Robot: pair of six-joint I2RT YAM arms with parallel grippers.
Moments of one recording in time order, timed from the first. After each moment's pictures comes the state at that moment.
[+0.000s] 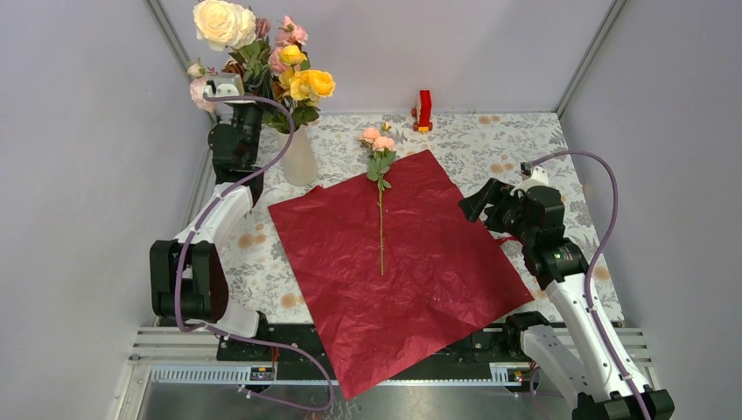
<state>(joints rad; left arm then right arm) -0.07 1.49 1.08 0.94 0.08 -0.16 0.18 0.77 0.72 -0.39 -0.18 0.55</state>
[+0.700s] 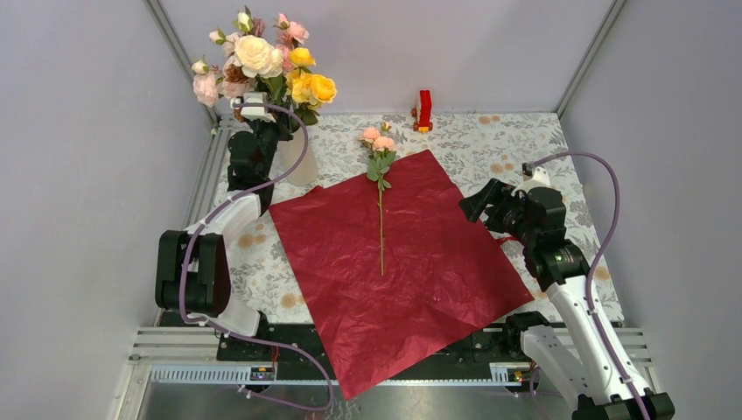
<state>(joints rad) -0.10 1.53 0.95 0.83 0.09 -0.13 0.18 0.76 0.72 -0.38 -0.18 0.56</state>
